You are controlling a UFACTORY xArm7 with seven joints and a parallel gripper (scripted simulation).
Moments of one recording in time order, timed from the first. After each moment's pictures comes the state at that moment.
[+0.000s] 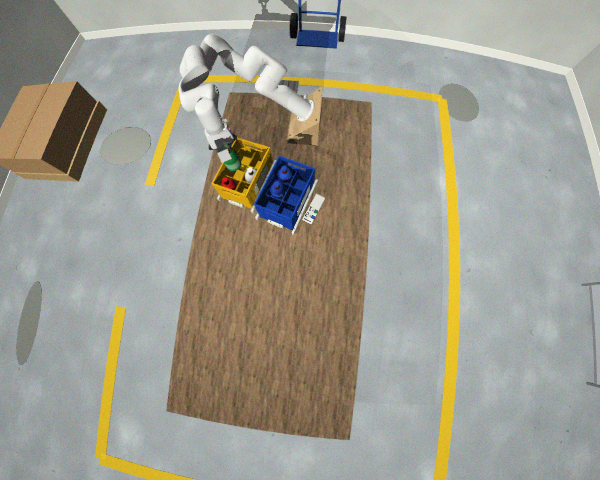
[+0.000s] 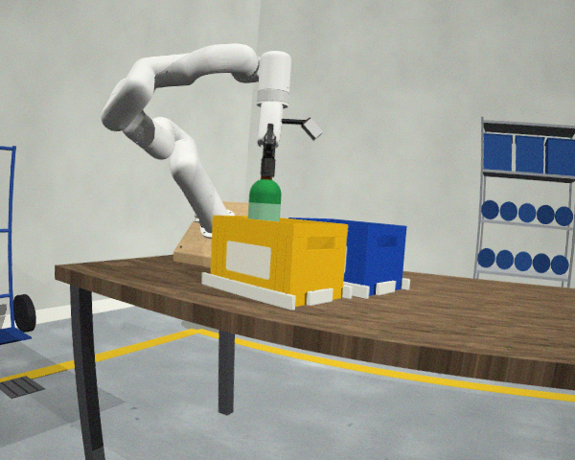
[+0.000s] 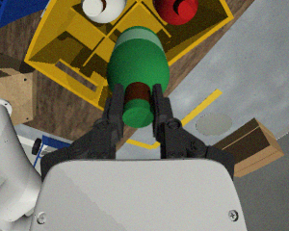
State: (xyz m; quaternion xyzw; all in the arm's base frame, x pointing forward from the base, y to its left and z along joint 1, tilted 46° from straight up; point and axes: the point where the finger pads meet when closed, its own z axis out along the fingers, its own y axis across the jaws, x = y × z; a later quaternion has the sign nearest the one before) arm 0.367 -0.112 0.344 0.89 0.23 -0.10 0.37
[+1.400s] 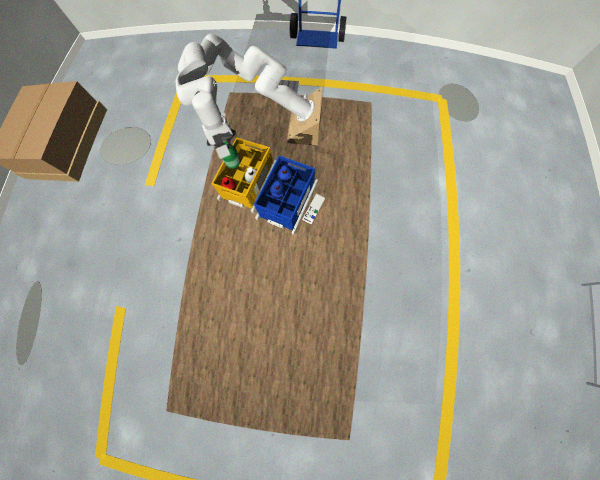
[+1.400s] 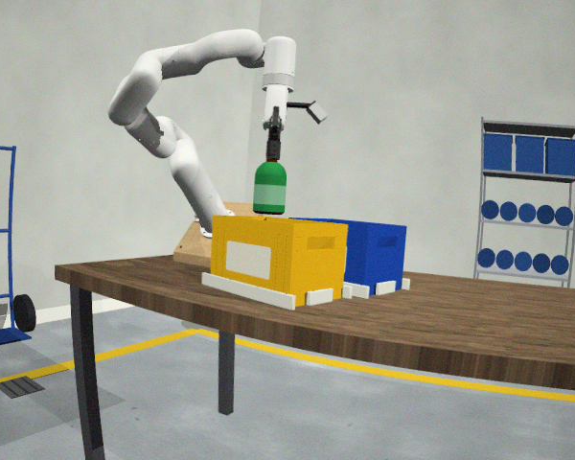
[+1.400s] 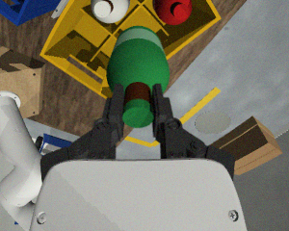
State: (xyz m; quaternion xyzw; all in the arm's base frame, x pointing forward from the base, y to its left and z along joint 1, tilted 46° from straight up) arm 0.374 -0.076 0.367 0.89 0.23 -0.10 0.38
